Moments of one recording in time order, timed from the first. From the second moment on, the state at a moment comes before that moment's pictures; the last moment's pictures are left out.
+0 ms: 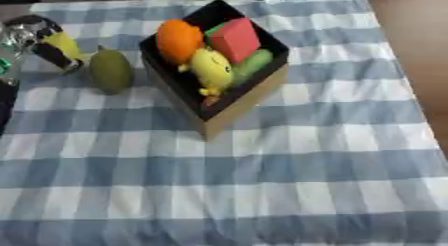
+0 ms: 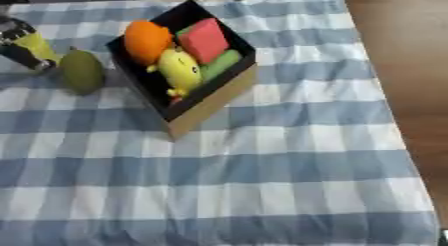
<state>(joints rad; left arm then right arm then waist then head) -1.12 0.48 0.07 -0.53 -1.08 0.18 -0.44 0.10 -0.19 -0.45 -1.98 -0.79 -0.32 0.84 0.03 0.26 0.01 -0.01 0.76</state>
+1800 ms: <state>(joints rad) -1.16 0.46 -0.06 -0.92 -1.06 0.09 -0.43 0.11 -0.19 -0.45 -1.98 -0.80 -0.33 0.84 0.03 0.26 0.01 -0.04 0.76</state>
